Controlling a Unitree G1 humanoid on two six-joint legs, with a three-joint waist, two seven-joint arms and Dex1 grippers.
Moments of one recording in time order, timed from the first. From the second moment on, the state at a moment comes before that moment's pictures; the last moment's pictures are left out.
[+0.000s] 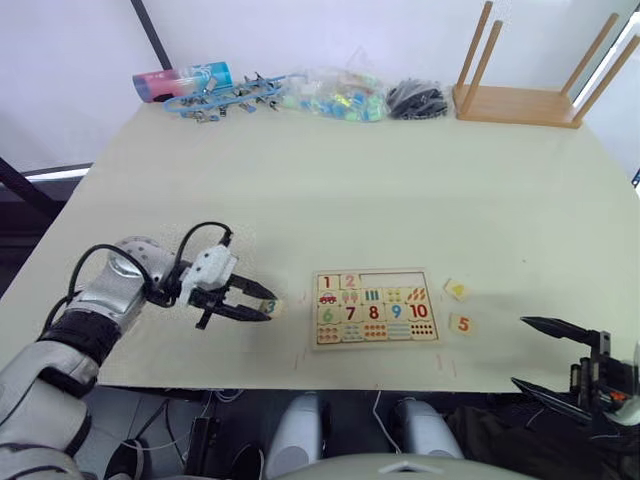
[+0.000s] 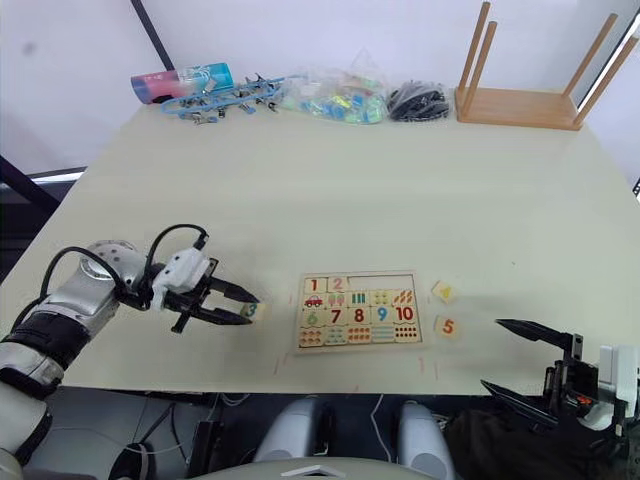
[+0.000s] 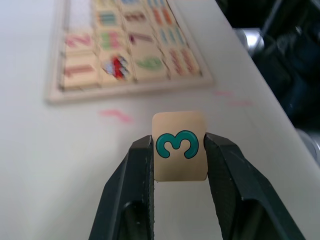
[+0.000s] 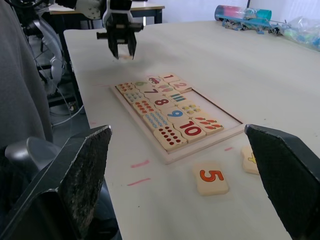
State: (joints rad) left arm -0.54 1.04 -0.52 0.44 -0.66 -0.27 -1.58; right arm 0.41 -0.59 -0.41 -0.11 0.71 -0.22 1.49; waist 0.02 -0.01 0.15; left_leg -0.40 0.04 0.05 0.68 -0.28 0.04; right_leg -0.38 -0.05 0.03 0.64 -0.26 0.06
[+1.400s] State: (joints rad) left arm -0.76 0.55 -0.52 0.06 -0.05 0.39 -1.21; right arm 0.48 -0.51 -0.41 -0.20 0.69 -0.27 1.31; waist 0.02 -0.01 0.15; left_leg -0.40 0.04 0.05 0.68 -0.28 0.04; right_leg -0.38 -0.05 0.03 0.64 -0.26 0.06
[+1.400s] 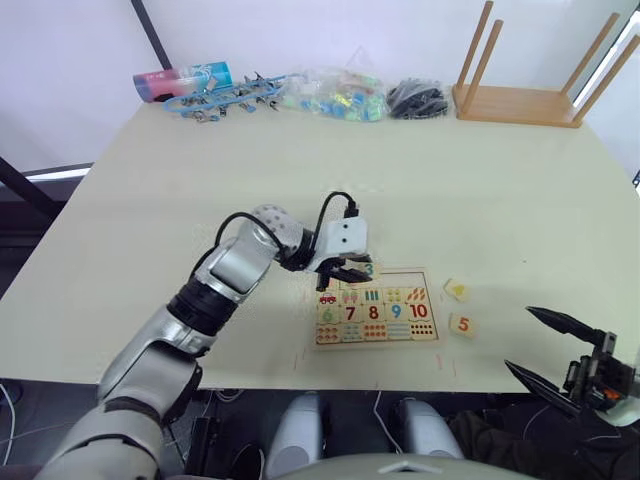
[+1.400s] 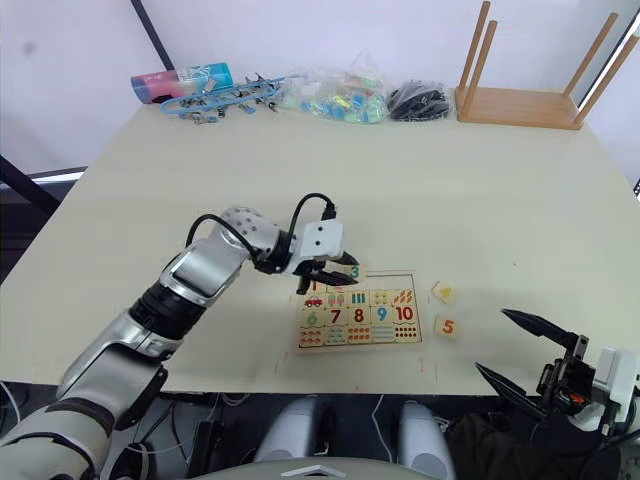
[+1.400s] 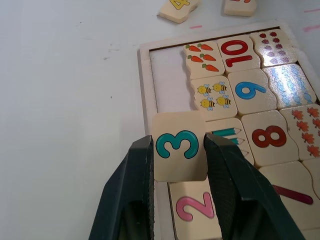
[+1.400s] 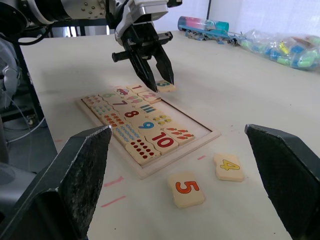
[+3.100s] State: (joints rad) left arm -0.78 0.49 -0.52 0.13 0.05 0.45 -1.26; right arm 0.47 -0.51 -0.40 -0.19 0.67 -0.28 1.31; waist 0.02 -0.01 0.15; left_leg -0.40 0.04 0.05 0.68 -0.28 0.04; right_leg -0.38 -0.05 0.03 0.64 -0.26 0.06
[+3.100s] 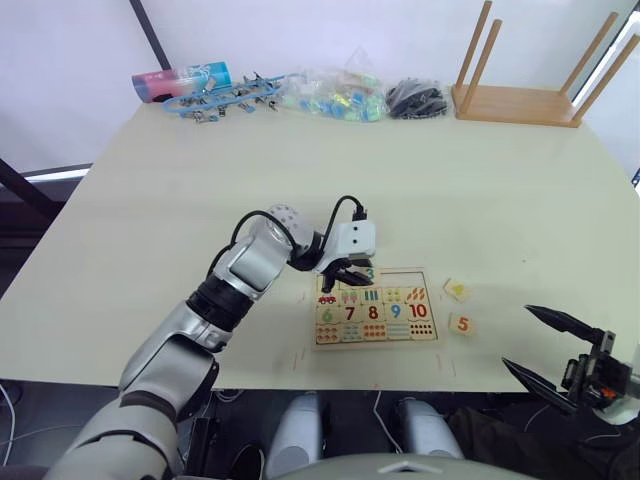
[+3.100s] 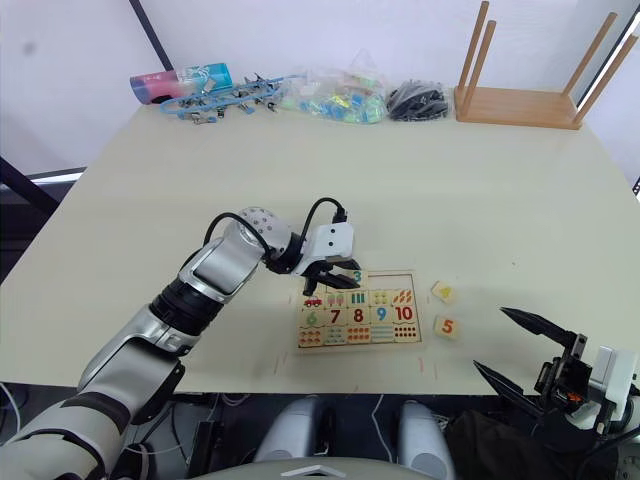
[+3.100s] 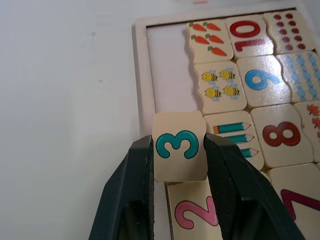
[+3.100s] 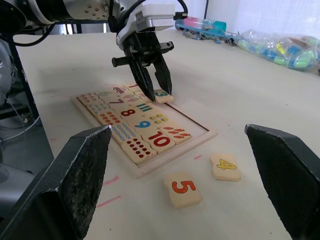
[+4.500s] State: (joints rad) left arm -0.77 0.48 -0.52 0.13 0.05 0.42 -1.27; right arm 0.47 -0.50 -0.40 -0.14 0.67 -0.33 1.34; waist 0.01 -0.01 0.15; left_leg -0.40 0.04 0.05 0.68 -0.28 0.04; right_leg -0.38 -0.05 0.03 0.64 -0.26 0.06
